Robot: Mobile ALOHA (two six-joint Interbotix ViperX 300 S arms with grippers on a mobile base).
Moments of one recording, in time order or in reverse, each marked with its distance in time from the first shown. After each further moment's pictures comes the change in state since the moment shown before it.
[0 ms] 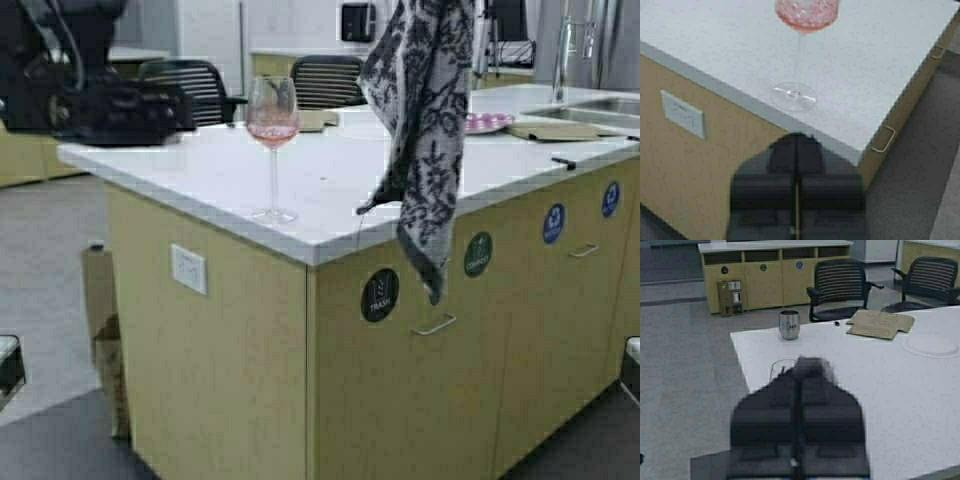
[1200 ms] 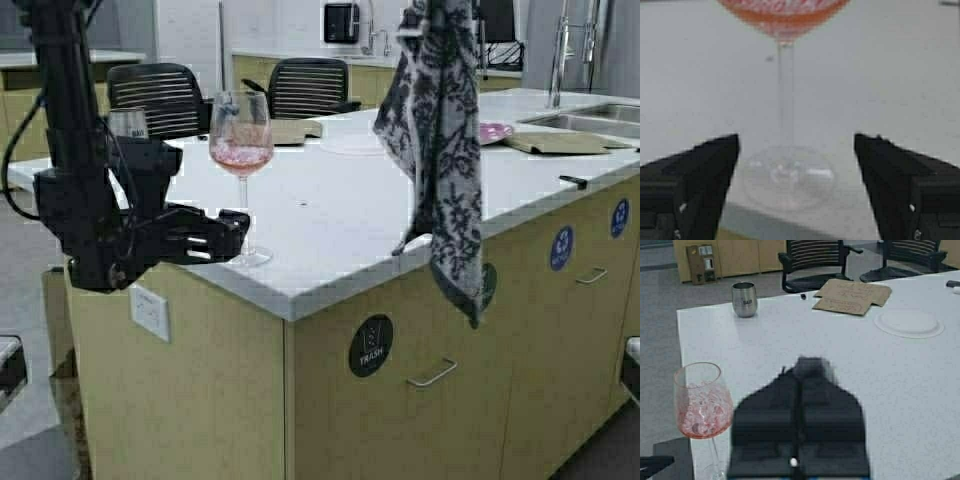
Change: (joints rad) left arm -0.009 0.626 -0.305 0.092 -0.505 0.121; right arm -0.005 0.132 -0.008 0.002 -0.017 0.000
